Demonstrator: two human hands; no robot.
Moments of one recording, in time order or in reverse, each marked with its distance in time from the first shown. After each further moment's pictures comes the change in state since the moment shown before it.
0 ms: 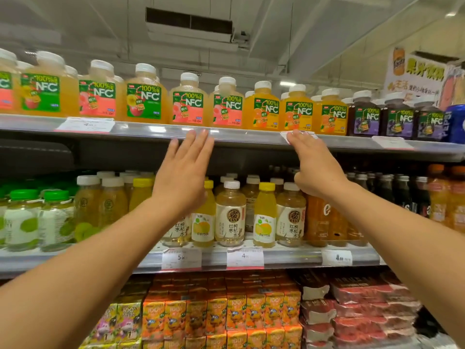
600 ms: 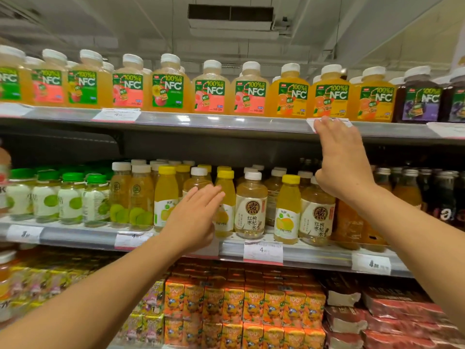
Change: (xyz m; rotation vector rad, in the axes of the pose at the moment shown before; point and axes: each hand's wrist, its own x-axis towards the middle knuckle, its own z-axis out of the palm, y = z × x) left_hand -0.080 0.007 0.046 0.010 -0.293 0.036; right_hand -0.001 0.006 0.021 -0.091 0.123 -0.072
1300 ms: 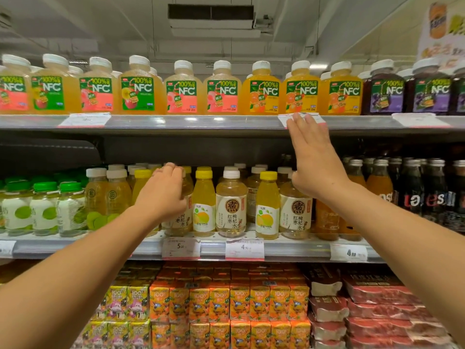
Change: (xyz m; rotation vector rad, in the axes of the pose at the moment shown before) left_hand 0.047 -0.027 -0.017 -0.066 -0.027 -0.304; right_hand -0.012 0.009 0.002 0.035 -0.065 -0.056
